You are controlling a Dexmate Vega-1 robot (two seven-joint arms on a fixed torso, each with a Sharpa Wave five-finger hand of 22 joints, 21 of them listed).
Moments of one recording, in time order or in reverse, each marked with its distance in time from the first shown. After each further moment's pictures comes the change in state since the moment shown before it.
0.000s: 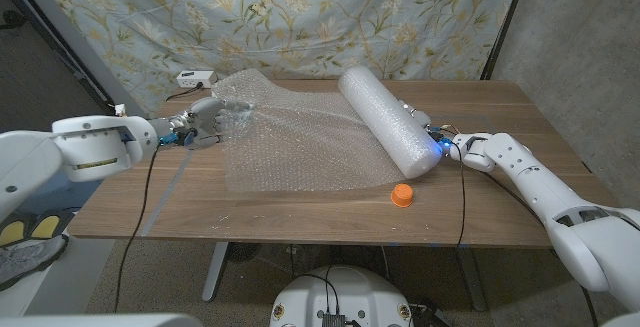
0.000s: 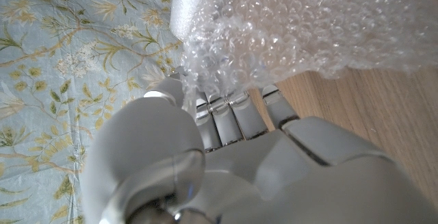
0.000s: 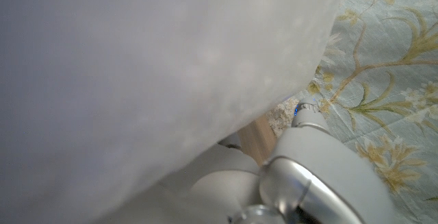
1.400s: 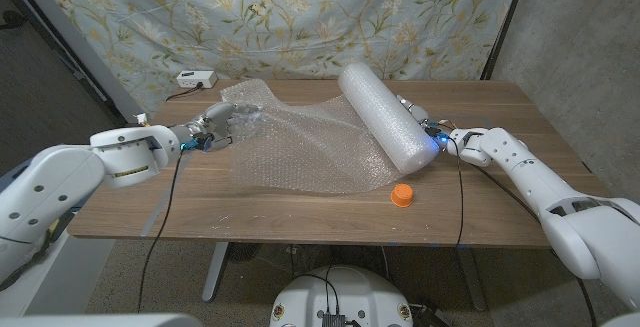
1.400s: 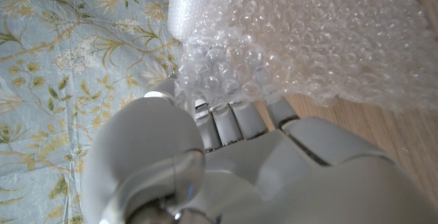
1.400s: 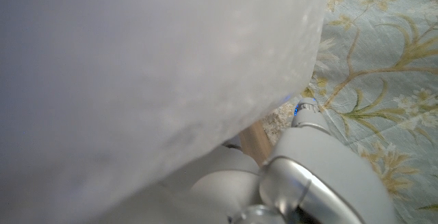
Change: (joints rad) left arm -0.106 -0.048 0.203 0.062 0.147 -0.093 -0.026; left_hand 0.000 0.000 0.001 0.007 0.000 -0.010 0.001 0.000 -0.004 0.000 0.000 0.000 -0.003 0.006 -0.005 0.004 0.009 -0.003 -0.004 0.009 0.000; right arm 0.051 0.021 -0.018 0.054 -0.025 0.019 0.031; right_hand 0.000 0.000 0.007 -0.007 0.000 0.009 -0.002 0.000 0.000 0.004 0.004 -0.006 0.005 0.000 0.000 0.000 0.000 0.000 0.000 0.000 0.005
